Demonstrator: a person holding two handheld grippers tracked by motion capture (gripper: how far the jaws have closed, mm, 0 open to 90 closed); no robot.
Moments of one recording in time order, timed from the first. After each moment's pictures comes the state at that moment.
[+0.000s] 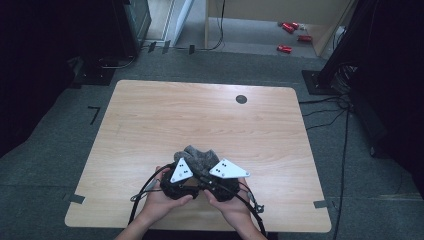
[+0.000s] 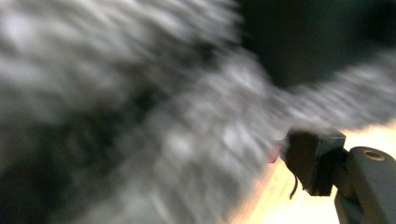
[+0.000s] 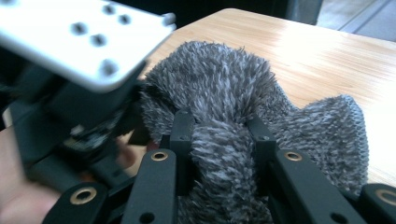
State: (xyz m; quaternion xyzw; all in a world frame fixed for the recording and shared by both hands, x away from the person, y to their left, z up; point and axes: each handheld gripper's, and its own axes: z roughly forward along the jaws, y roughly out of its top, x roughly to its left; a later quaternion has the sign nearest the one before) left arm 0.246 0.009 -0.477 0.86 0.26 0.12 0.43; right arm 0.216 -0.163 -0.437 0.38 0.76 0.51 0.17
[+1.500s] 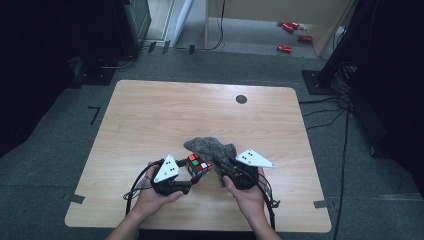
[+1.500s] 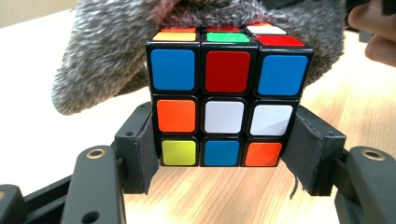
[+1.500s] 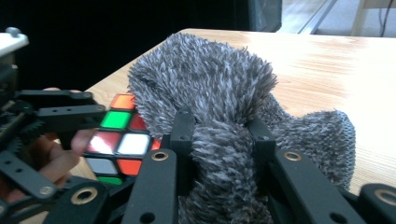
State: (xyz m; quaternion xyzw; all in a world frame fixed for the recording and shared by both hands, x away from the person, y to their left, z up) left arm 0.254 0.039 -0.469 0.82 0.23 0.14 0.51; right arm 0.237 -0.213 -0.436 0.46 0.69 0.54 0.17
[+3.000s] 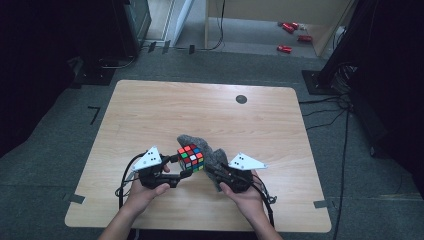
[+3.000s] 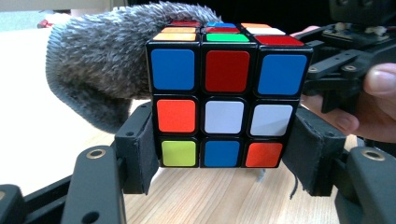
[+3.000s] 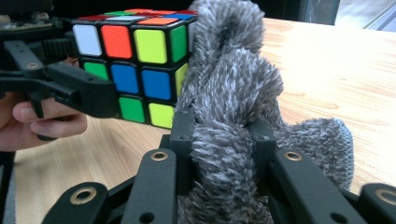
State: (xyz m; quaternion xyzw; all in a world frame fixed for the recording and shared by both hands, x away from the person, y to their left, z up) left arm 0.270 0.073 -0.459 0.77 0.26 0.05 0.58; right arm 0.243 -0.207 -0.462 0.37 0.74 0.55 0.13
